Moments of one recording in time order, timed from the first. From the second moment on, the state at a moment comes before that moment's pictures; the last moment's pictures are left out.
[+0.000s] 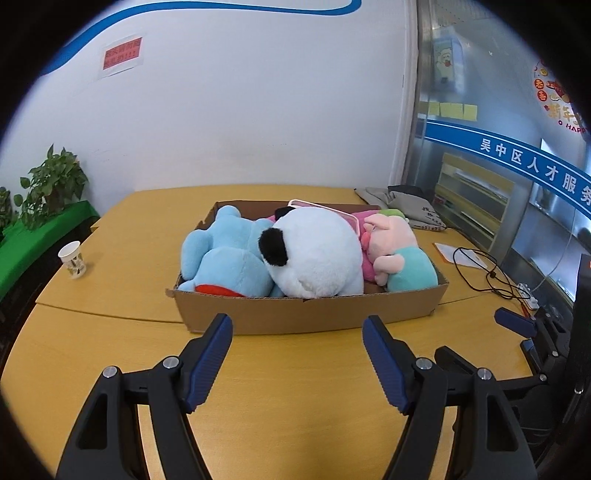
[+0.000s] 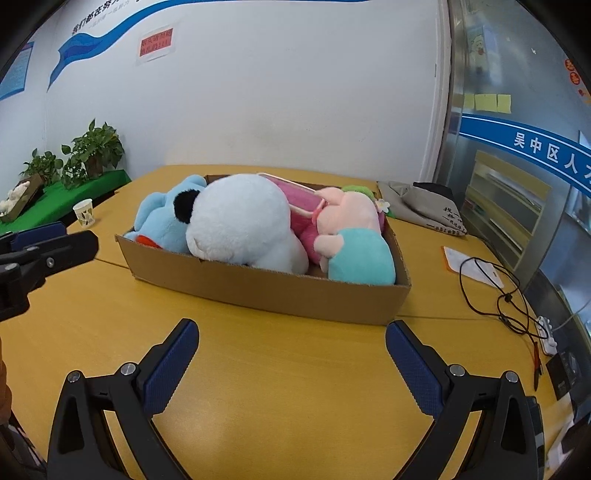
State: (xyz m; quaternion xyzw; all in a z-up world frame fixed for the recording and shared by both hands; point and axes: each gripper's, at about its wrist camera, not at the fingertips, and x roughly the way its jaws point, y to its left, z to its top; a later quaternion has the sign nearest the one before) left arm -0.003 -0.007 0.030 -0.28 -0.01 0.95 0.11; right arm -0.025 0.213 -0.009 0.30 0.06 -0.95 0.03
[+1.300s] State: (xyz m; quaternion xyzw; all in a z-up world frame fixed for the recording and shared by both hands) left arm -0.009 0.001 0.000 -0.34 0.02 0.94 0.06; right arm -0.015 0.224 -0.016 0.29 0.04 -0.96 0.01
